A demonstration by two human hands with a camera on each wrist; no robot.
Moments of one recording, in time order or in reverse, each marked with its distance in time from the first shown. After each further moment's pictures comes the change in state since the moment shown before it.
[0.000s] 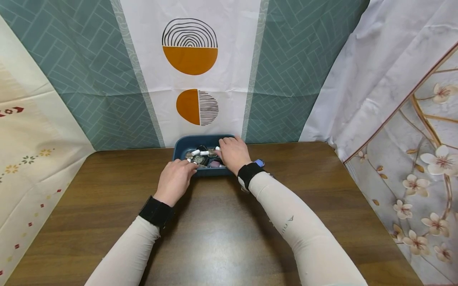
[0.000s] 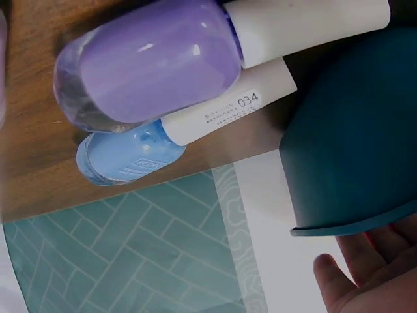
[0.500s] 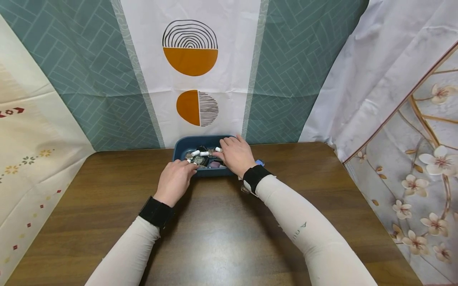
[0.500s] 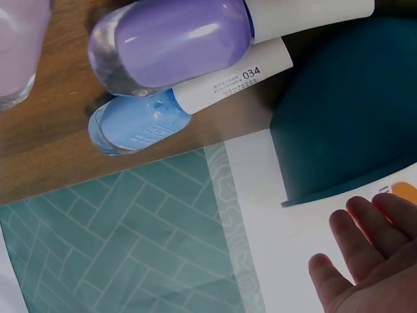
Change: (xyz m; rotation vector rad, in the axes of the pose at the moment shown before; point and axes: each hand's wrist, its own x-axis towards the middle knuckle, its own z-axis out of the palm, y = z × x) left_hand 0.001 -0.001 0.000 -0.004 -0.029 -0.017; right_hand -0.014 0.005 -0.015 0.021 0.055 -0.046
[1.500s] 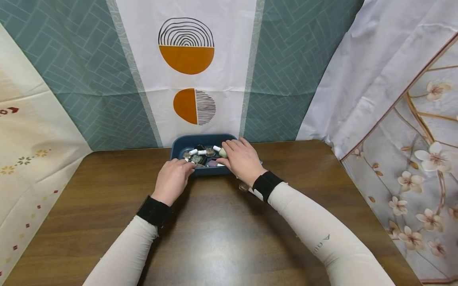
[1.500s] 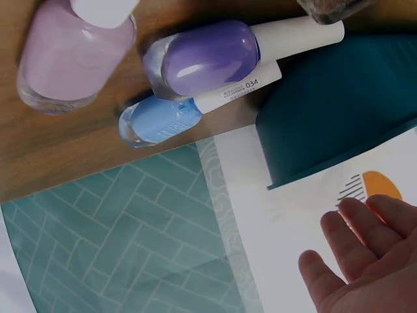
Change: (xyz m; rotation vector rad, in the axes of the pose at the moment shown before) left_hand 0.001 0.001 0.000 -0.010 -0.014 -0.005; right_hand -0.040 0.004 -0.022 0.027 0.045 -0.062
